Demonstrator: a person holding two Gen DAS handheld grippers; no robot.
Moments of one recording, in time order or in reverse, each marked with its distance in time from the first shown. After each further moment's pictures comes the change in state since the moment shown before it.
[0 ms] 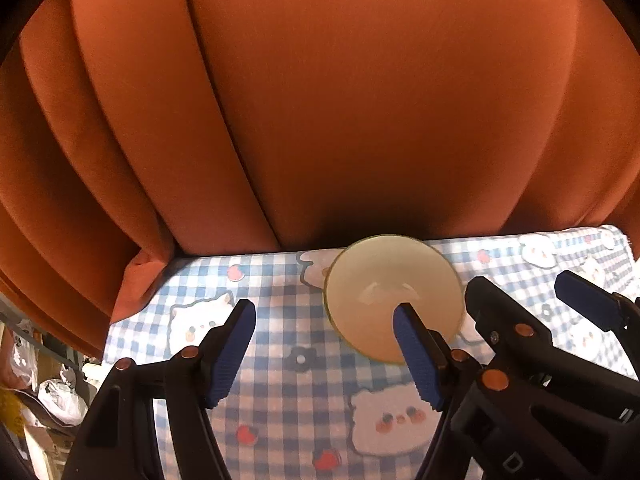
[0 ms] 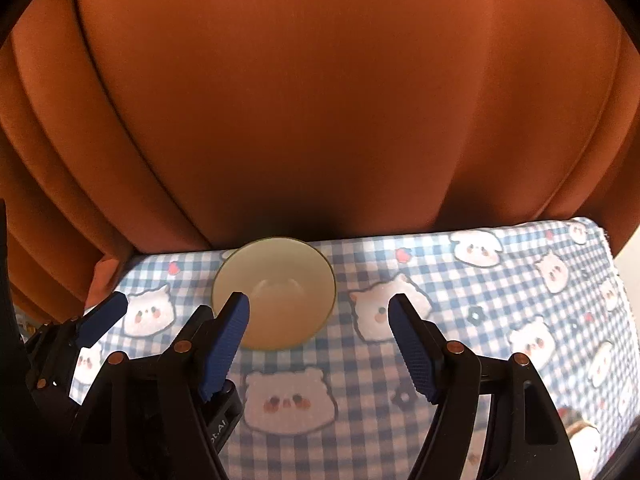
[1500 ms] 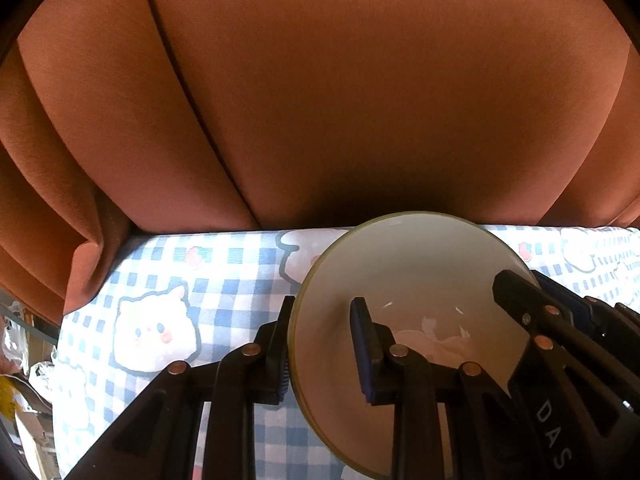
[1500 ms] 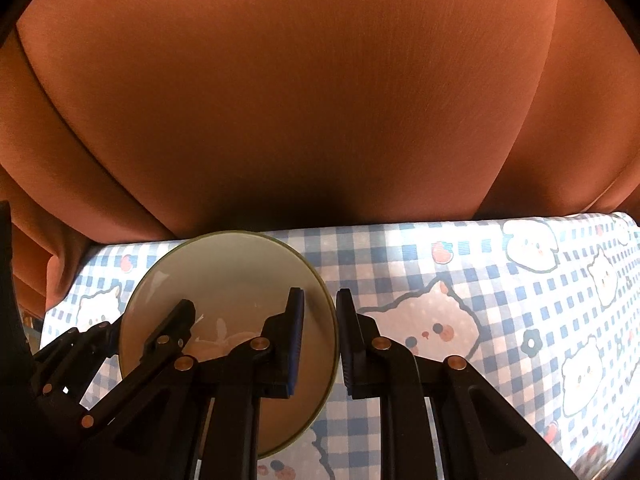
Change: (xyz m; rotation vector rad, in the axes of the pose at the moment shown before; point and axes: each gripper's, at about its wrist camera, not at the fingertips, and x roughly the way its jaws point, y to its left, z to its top) left arm 0.081 -0.010 -0.002 -0.044 0.083 0.010; right arm 0.094 -0.008 0.007 -0.014 0.074 0.026
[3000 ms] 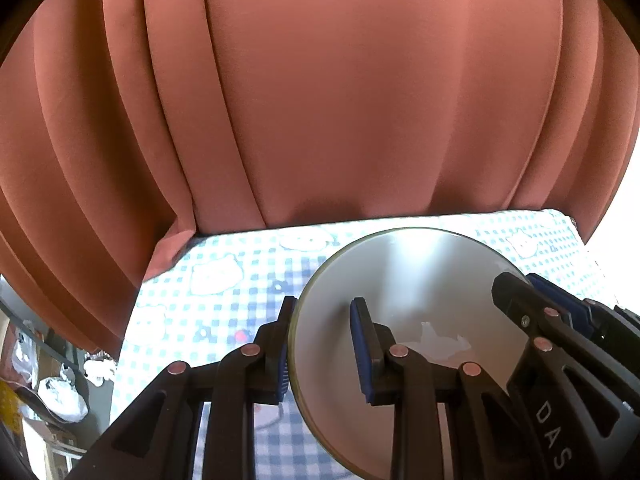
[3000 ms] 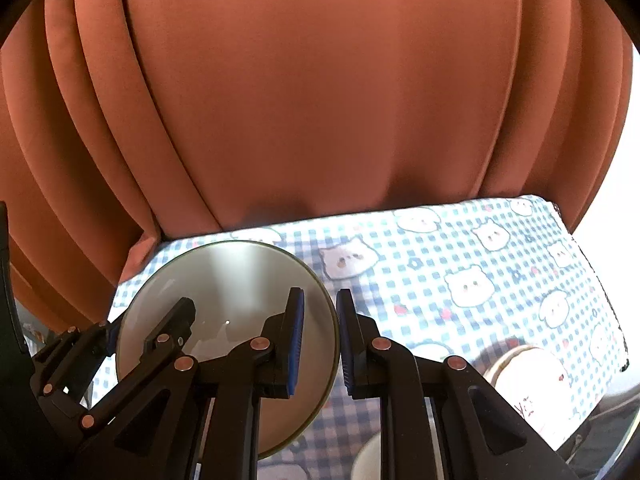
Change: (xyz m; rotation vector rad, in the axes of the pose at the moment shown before) left arm -0.239 -0.026 -0.109 0.066 -0.165 -0.065; right arm -0.265 -0.018 -0.129 0.072 -0.171 -0.060
